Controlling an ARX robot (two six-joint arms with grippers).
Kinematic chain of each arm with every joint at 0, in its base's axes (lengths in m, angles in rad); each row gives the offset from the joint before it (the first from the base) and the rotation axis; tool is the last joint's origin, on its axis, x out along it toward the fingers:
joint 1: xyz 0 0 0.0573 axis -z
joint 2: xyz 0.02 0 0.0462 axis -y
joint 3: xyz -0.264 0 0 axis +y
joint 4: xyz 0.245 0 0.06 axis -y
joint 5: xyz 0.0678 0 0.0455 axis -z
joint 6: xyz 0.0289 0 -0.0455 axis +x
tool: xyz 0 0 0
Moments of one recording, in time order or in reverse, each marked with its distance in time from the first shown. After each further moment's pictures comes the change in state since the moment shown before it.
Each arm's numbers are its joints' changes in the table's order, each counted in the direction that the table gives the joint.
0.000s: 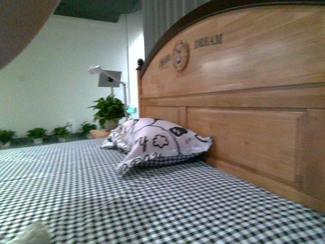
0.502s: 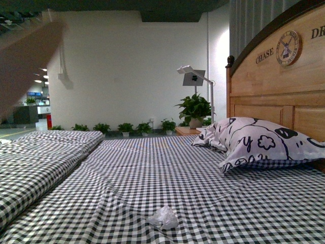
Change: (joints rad) left arm -0.005 -0.153 -0.171 -0.378 -0.056 -0.023; right arm -0.003 -0.004 0.000 -0.001 0.005 0.000
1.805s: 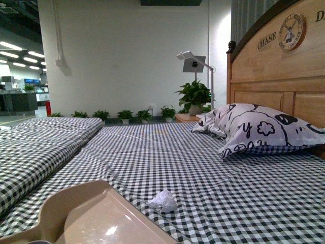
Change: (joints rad) left arm 0.009 -0.984 -0.325 0.065 0.267 0.813; right arm 0.000 0.006 0.000 0.000 -0.004 0.000
